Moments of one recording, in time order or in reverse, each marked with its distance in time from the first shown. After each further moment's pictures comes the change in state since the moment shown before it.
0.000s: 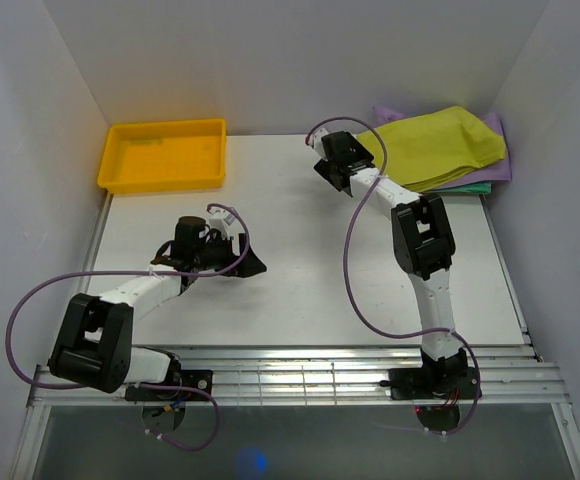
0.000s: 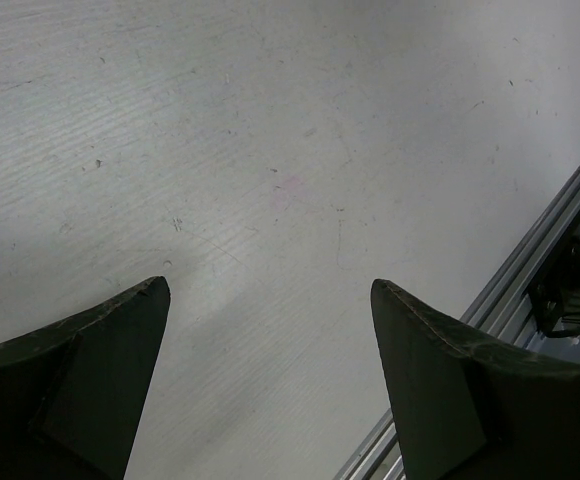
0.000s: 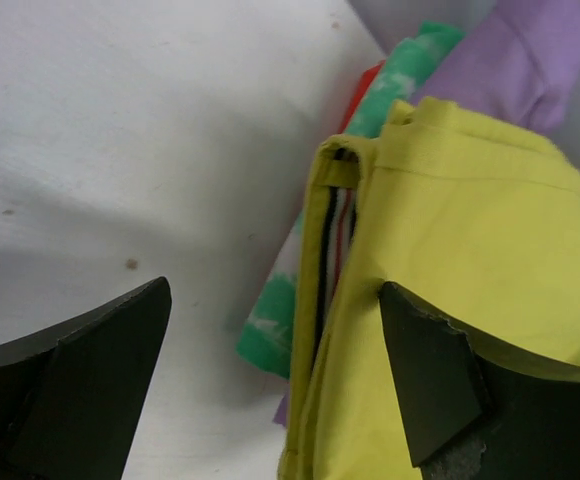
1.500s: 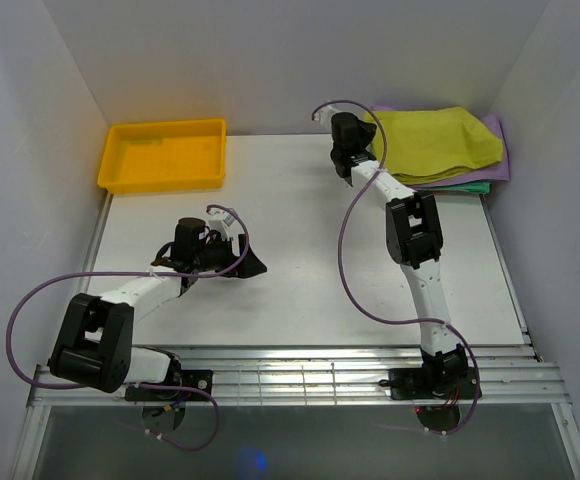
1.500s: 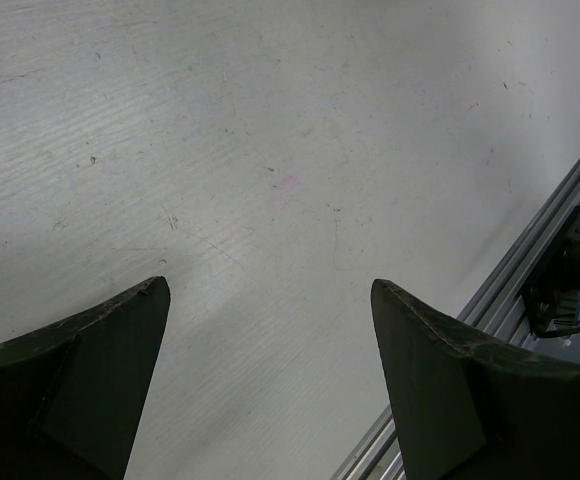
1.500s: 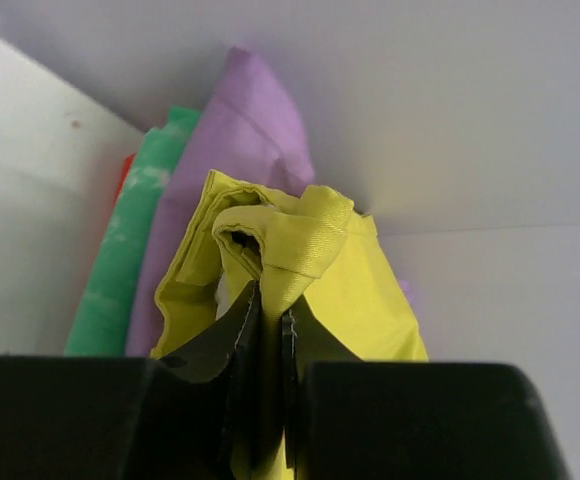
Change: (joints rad) left arm 0.000 0.000 -0.018 0.027 0.007 -0.023; right arm -0.052 0.214 0.245 0.386 0.246 -0.434
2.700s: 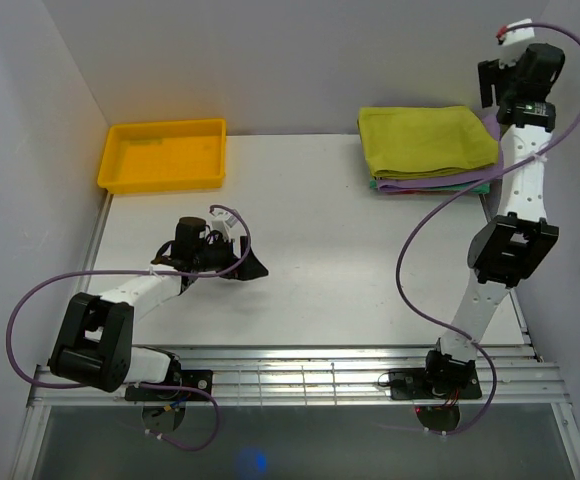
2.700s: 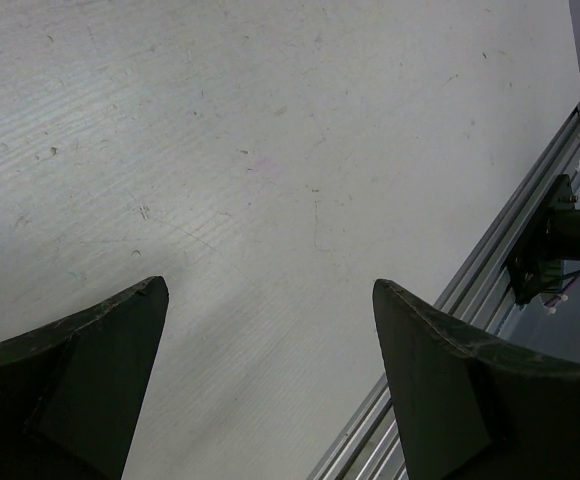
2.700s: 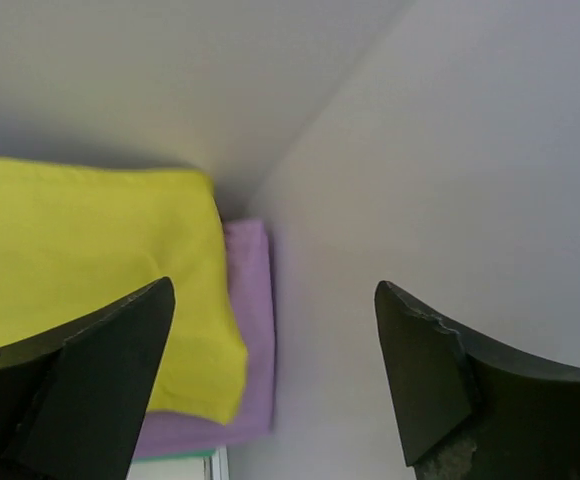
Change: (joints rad) left arm 0.000 0.003 0.011 -0.041 0.062 0.027; right arm -0.538 -0.425 0.235 -0.551 -0.690 0.516
